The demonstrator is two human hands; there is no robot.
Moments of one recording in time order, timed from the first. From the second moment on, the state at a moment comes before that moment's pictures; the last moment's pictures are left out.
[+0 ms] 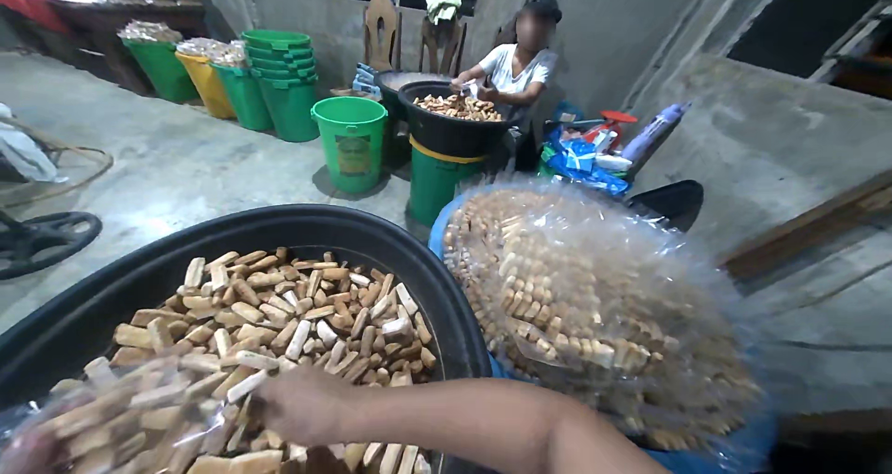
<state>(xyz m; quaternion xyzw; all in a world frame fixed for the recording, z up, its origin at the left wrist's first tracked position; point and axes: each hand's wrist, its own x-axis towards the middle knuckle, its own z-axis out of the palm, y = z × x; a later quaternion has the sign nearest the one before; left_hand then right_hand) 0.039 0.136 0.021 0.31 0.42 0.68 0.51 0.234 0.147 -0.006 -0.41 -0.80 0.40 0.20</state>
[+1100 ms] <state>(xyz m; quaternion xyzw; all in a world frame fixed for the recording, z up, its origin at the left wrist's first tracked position) 0.097 0.131 0.015 0.21 0.48 0.70 0.48 0.275 0.145 0.022 -0.36 -0.71 0.28 0.54</state>
